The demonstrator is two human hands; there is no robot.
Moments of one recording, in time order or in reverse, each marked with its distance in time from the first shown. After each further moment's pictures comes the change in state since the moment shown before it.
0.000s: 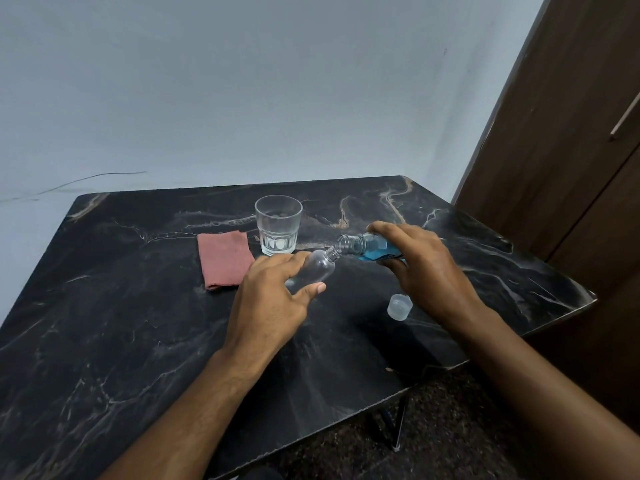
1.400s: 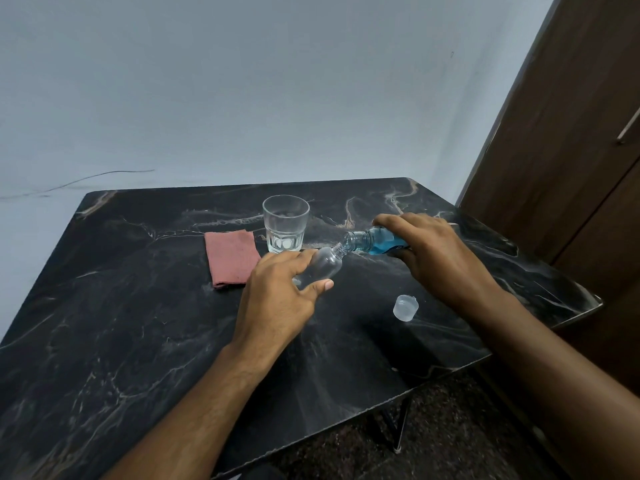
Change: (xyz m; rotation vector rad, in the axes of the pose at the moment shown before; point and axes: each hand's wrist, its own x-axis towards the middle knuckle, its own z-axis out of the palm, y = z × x) left_hand 0.003 0.001 -0.001 -0.033 0.013 -0.024; right_hand 0.017 0.001 -0.016 -0.149 -0.078 -0.071
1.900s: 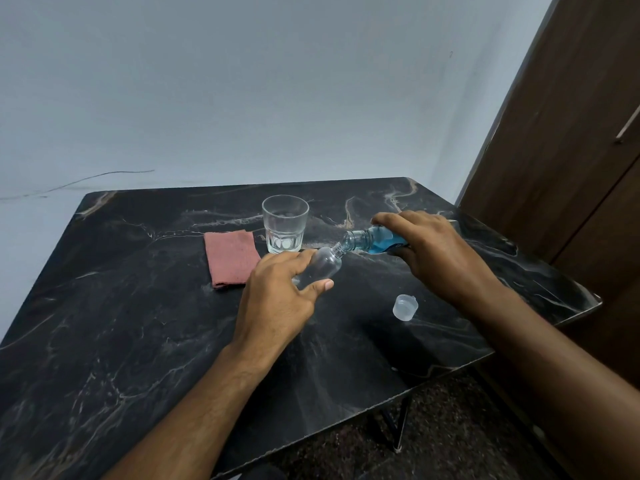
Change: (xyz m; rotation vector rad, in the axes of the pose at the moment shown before) left_hand -0.001 0.003 0.000 -0.015 0.006 -0.019; right_hand 0.004 -0.002 -0.004 -0.019 -0.037 -0.005
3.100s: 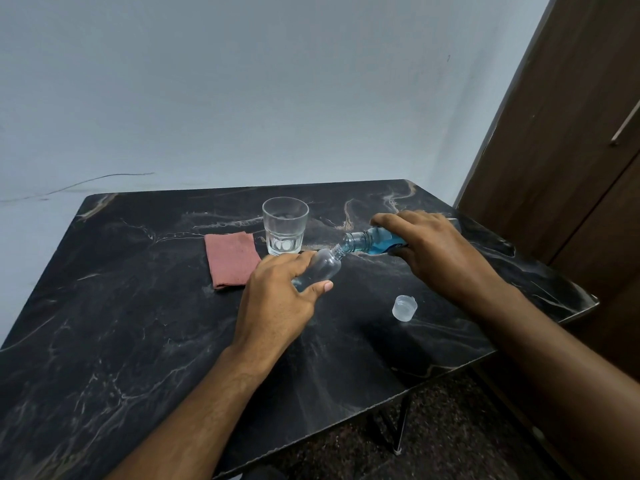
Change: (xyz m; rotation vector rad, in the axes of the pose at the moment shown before) left_hand -0.002 0.002 -0.003 0.014 -0.003 0.013; right_hand 0.002 -0.001 -0.006 -0.039 -0.040 -0.008
